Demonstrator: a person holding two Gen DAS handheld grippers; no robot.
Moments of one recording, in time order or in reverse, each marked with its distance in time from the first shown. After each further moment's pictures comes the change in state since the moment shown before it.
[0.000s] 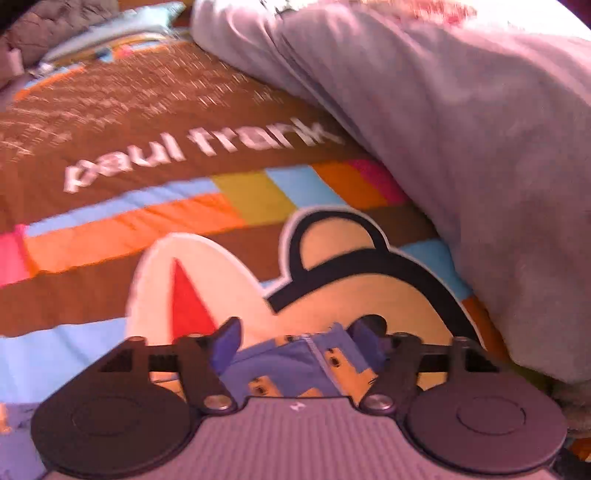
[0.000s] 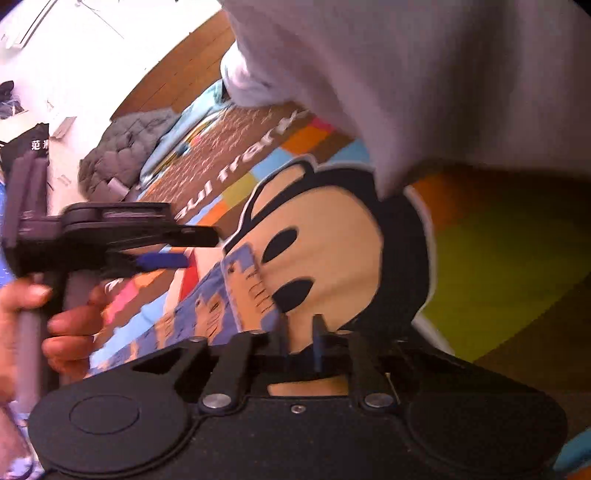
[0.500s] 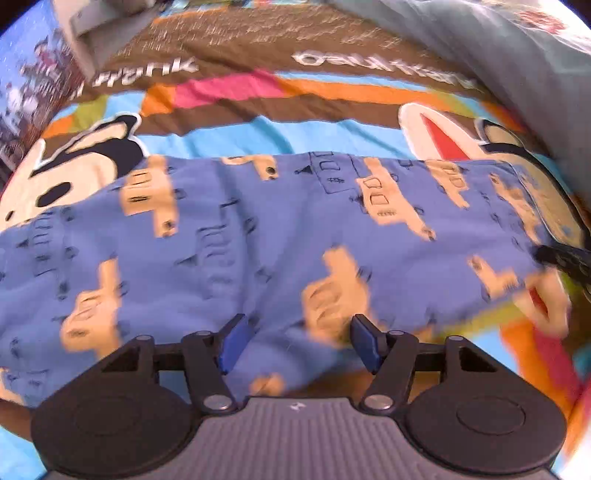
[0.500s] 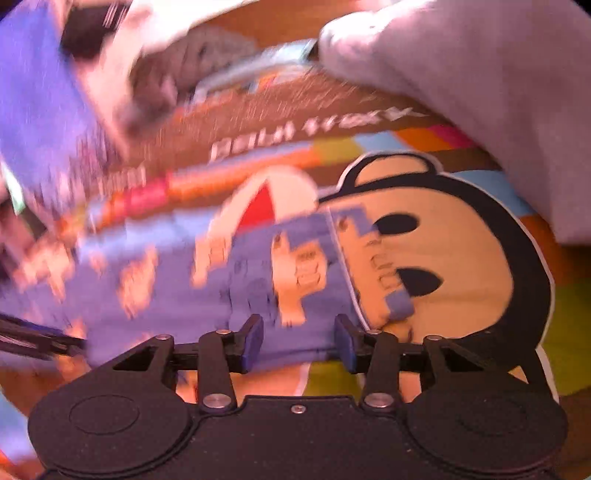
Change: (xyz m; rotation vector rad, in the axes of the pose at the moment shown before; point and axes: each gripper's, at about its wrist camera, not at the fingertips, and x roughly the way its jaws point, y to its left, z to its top) left arm -0.117 0.177 -0.194 -0.135 0.096 0.214; right arm 0.037 0.104 -0.051 -0.499 0.114 -0.086
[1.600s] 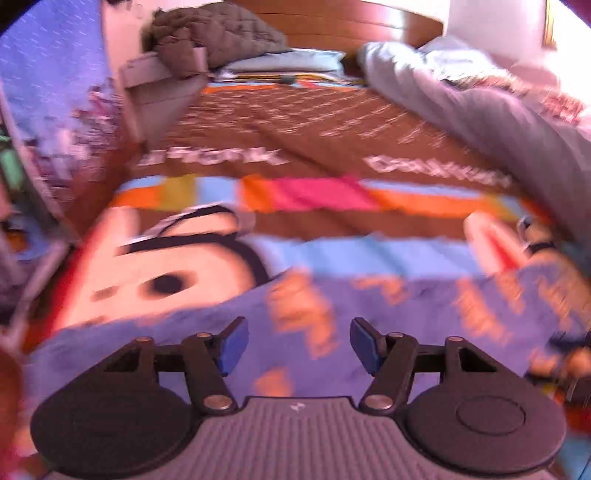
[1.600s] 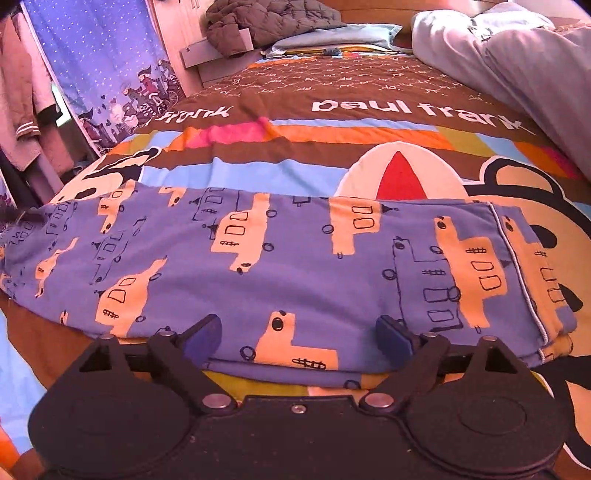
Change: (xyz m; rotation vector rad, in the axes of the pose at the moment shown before) left arm -0.032 0.099 0.046 -0.080 -0.270 0.022; right arm 0.032 0.109 -0.005 -0.165 0.057 0.118
